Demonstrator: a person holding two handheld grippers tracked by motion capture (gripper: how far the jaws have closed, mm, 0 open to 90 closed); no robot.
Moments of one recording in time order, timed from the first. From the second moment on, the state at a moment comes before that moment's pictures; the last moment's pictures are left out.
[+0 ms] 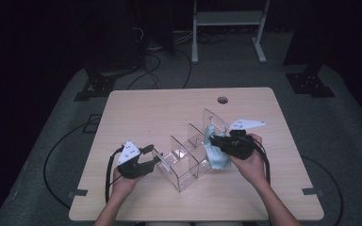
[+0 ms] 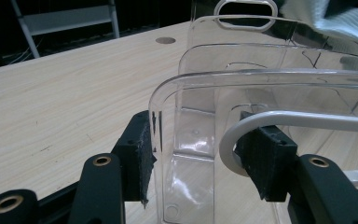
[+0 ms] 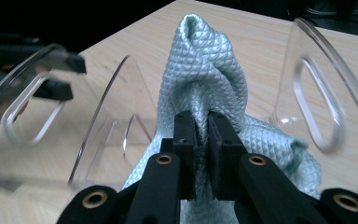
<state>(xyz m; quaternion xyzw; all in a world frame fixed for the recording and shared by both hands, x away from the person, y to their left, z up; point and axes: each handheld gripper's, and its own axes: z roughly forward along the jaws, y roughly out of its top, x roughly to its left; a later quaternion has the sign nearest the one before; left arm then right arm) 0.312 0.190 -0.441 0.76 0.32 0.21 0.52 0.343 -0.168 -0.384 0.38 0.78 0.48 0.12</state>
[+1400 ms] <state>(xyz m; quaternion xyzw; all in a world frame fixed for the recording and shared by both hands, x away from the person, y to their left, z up) 0.314 0.188 -0.441 0.76 0.33 0.21 0.53 0.386 -0.139 -0.375 0.40 0.79 0.44 0.12</state>
